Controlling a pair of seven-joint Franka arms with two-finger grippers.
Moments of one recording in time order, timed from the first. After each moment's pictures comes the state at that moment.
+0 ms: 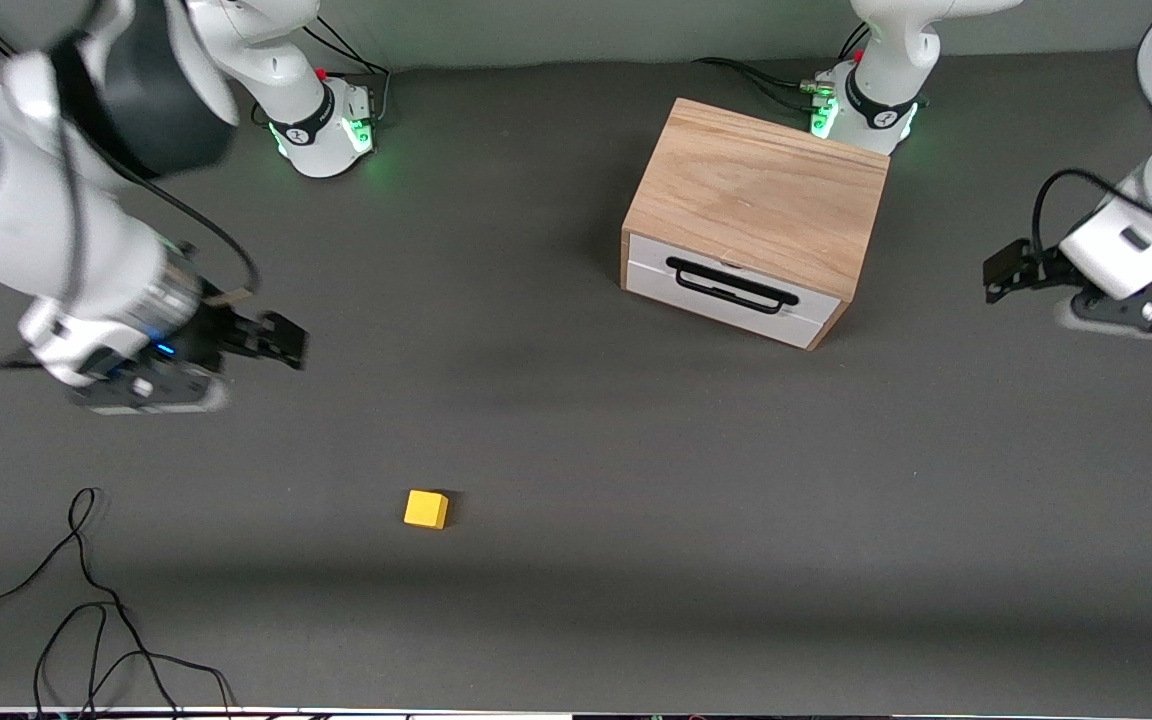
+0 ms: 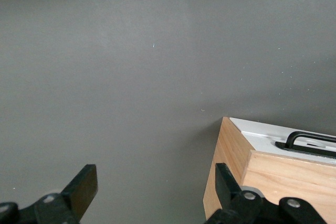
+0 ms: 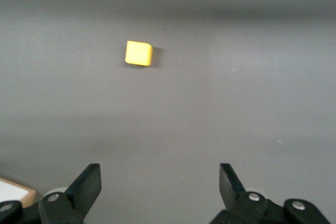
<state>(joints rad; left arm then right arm) 0.06 -0.03 -0.12 -1.81 0.03 1.73 0.11 0.32 0.31 -0.02 -1.37 0.01 1.67 0.31</state>
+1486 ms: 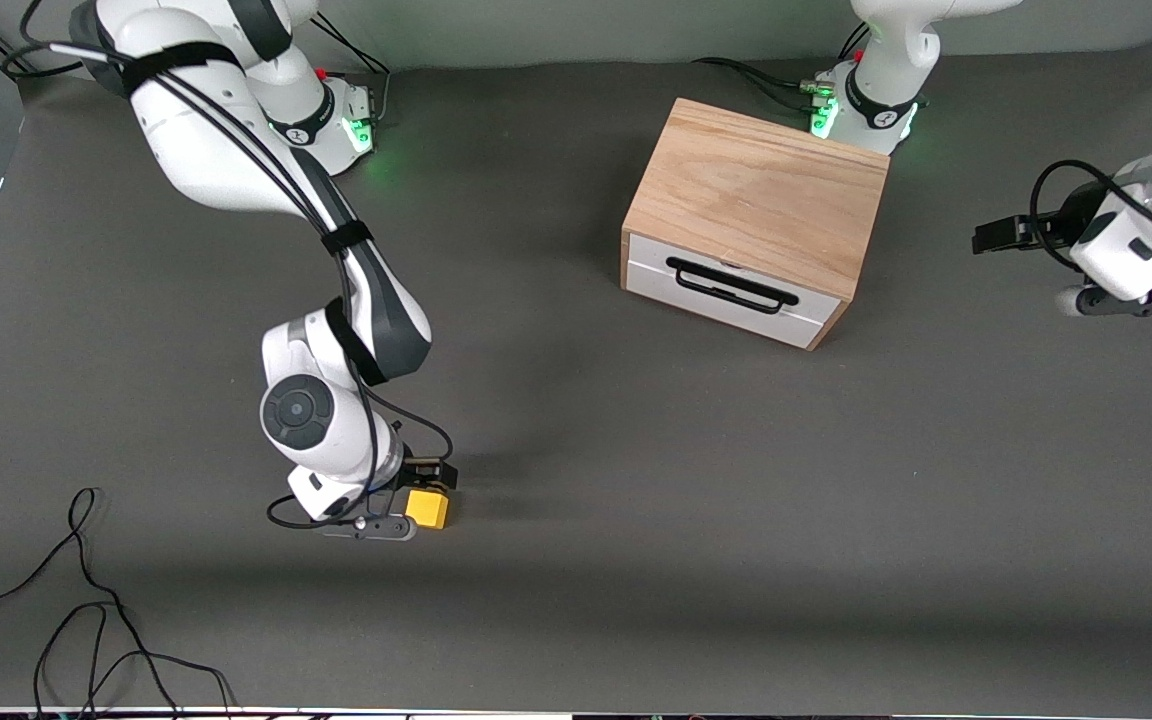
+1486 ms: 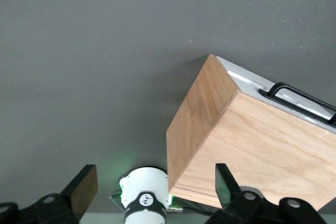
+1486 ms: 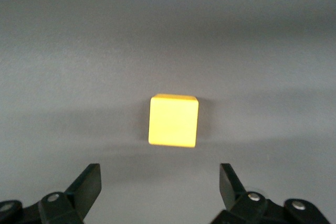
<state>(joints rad) 0.07 -0.01 -0.09 -1.77 -0.08 1.41 -0.12 0.37 0.76 -0.02 -1.38 0.01 2.19 0.45</state>
